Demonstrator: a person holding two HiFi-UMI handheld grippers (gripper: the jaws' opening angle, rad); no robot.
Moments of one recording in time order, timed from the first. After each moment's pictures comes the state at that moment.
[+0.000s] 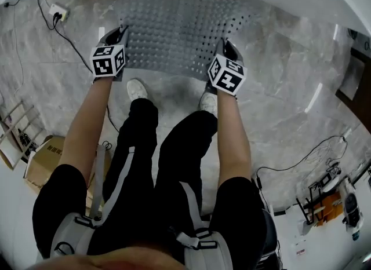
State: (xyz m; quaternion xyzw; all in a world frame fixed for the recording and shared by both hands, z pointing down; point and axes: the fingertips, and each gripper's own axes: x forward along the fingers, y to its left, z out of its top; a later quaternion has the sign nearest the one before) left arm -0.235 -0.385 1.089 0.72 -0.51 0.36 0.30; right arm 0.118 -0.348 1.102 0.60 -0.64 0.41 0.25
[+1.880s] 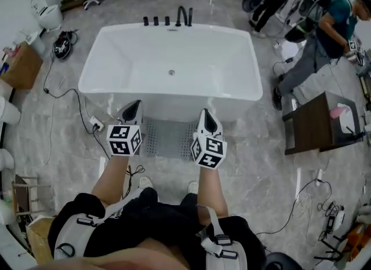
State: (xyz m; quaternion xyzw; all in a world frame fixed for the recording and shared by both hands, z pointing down) left arm -0.114 -0.360 0.398 0.83 -0.54 0.12 0.10; right arm 0.122 -0.326 0.412 0.66 -0.73 0.16 0.01
